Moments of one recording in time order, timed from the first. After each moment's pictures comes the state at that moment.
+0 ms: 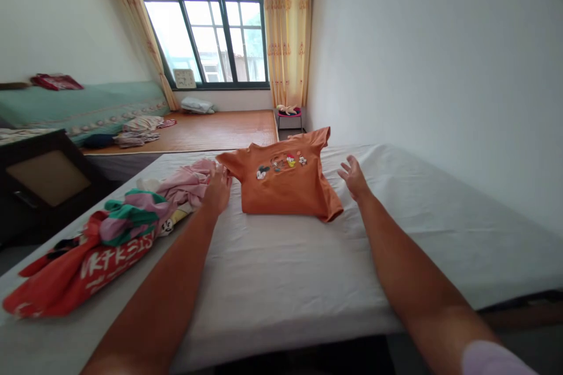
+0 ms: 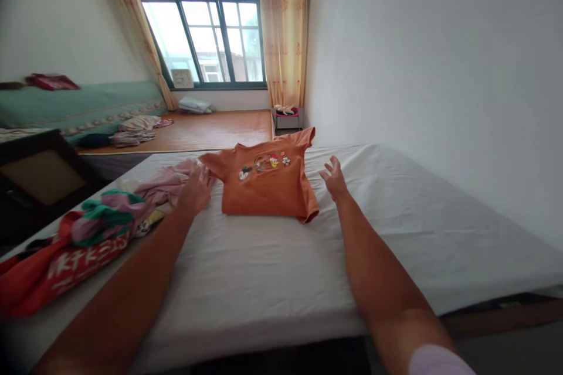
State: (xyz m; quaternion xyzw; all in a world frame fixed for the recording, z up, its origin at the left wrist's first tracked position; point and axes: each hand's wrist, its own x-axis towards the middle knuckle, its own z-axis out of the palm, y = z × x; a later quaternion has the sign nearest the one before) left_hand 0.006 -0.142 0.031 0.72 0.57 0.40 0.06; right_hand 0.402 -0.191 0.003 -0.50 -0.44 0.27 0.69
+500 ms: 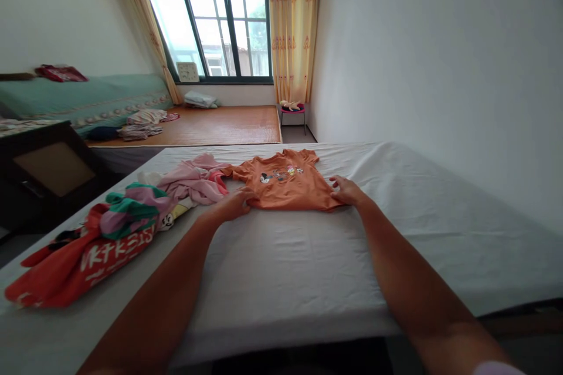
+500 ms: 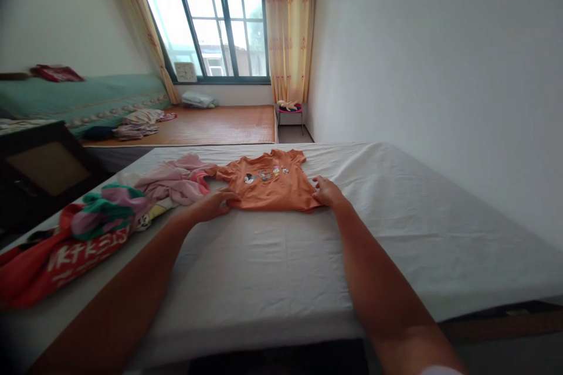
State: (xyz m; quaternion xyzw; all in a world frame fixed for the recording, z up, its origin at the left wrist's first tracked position) left_hand 0.003 -0.160 0.003 0.92 0.34 0.13 0.16; right_hand 0.406 -0.195 -0.028 -0.69 -0.64 0.15 0.31
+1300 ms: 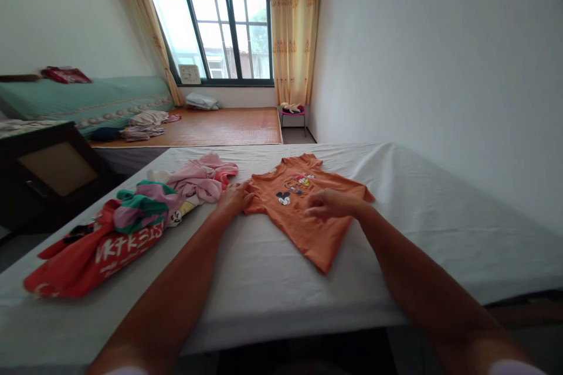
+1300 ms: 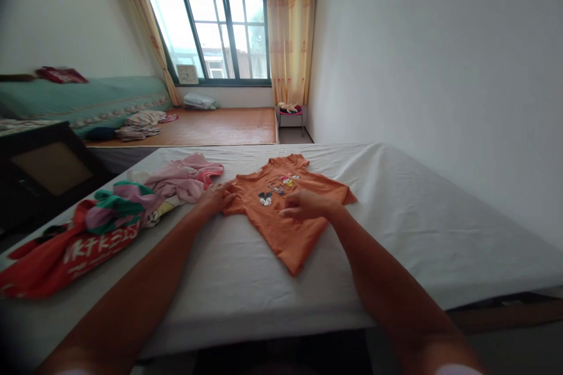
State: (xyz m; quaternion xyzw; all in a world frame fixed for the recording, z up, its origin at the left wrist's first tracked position) left_hand -0.001 -0.156 -0.014 0.80 0.58 0.16 0.03; right_hand 0.312 -0.273 0.049 -0.46 -0.83 0.28 0.14
